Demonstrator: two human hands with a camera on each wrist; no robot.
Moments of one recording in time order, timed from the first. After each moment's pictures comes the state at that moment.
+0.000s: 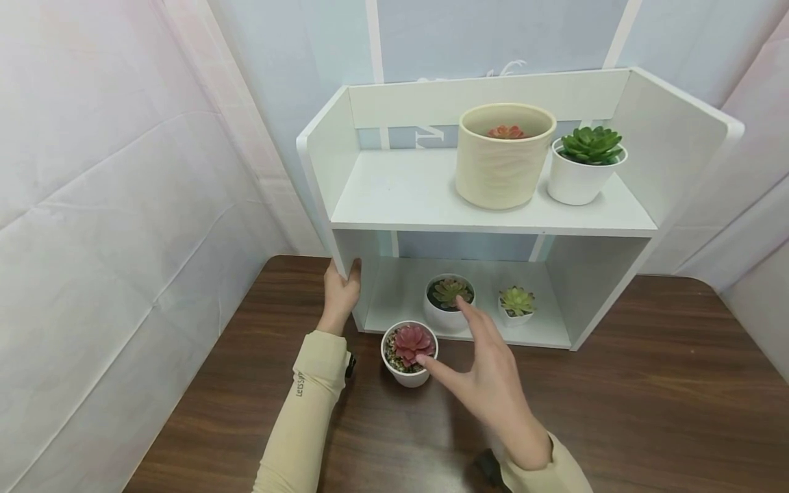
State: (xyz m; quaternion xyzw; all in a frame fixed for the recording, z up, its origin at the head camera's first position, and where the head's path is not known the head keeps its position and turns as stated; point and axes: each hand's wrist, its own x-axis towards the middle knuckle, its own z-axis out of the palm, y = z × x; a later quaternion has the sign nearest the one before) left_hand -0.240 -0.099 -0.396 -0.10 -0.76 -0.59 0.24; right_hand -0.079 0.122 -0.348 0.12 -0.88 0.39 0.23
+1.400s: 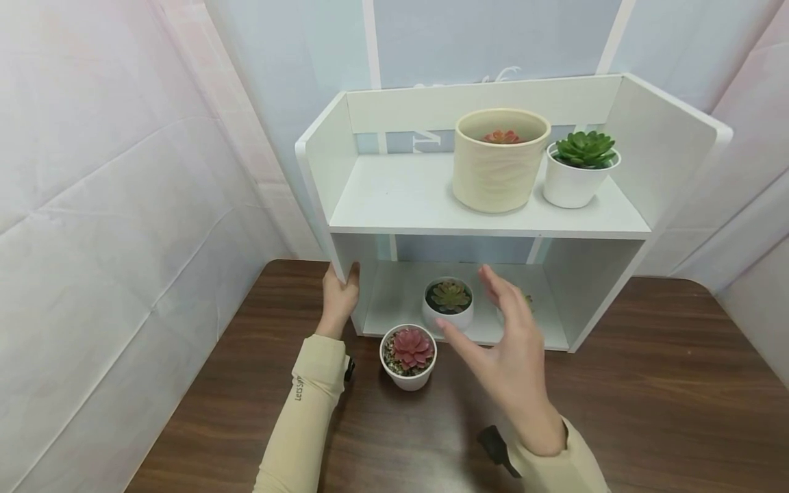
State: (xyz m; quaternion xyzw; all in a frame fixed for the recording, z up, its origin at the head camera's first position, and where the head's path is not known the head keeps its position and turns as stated) left_hand -0.239 -0.100 -0.396 -0.11 -0.76 -0.59 0.25; right_hand -0.087 0.130 -0.311 0.12 -0.80 0.47 0.35
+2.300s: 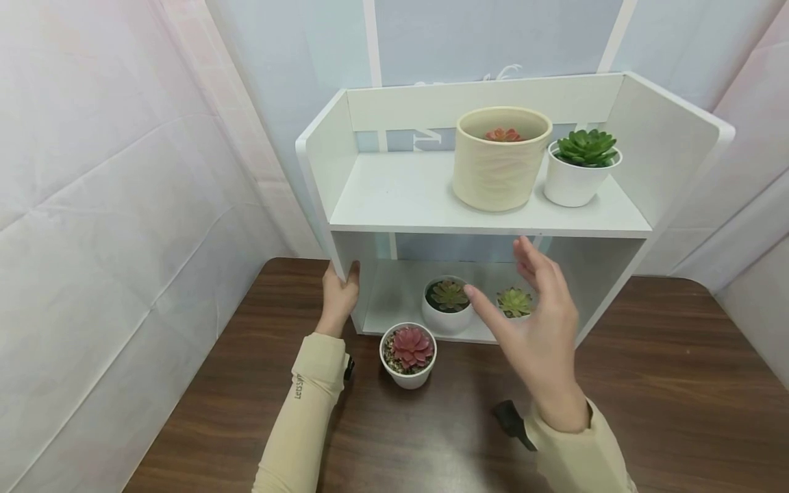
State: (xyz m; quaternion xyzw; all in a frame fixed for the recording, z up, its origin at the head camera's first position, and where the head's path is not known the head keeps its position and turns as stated) left_hand -0.240 -0.100 -0.397 -0.10 -0.76 -0.59 0.25; right_hand -0.101 0.150 -0.291 0.09 -0.78 0.48 0.39
